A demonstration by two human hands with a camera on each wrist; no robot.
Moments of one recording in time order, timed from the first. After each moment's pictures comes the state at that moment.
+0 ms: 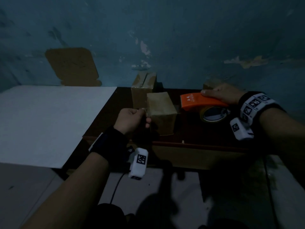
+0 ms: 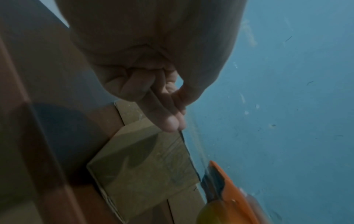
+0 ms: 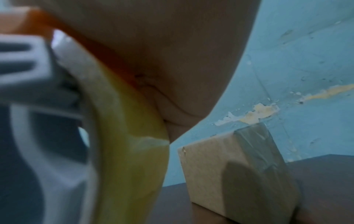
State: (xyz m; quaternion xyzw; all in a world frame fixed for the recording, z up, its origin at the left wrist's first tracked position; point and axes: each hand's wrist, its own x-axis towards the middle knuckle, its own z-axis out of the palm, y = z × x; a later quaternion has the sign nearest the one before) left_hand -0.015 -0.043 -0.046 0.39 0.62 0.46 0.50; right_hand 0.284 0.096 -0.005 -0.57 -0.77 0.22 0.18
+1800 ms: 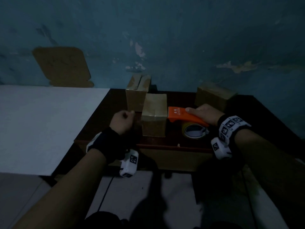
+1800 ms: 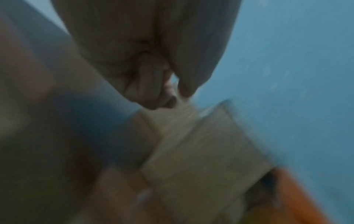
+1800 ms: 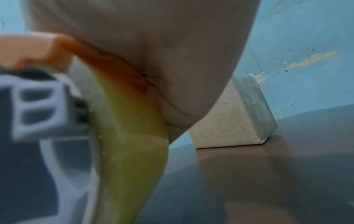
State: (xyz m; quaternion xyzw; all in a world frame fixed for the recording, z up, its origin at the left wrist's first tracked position) left_hand -0.045 -0.008 -0.076 0.48 0.69 0.41 0.36; right_hand 0.253 0.077 -0.054 -0.59 -0.70 0.36 0.19
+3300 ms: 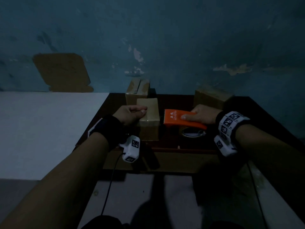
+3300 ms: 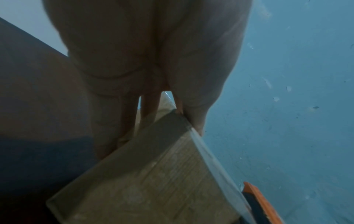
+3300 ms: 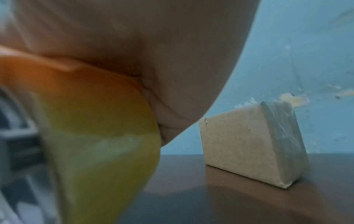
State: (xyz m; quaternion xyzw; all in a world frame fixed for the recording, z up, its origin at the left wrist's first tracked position) left_hand -0.045 0.009 -0.045 0.55 0.60 0.37 0.45; right_hand 0.246 0.070 -0.030 -0.56 -0.74 0.35 0.07
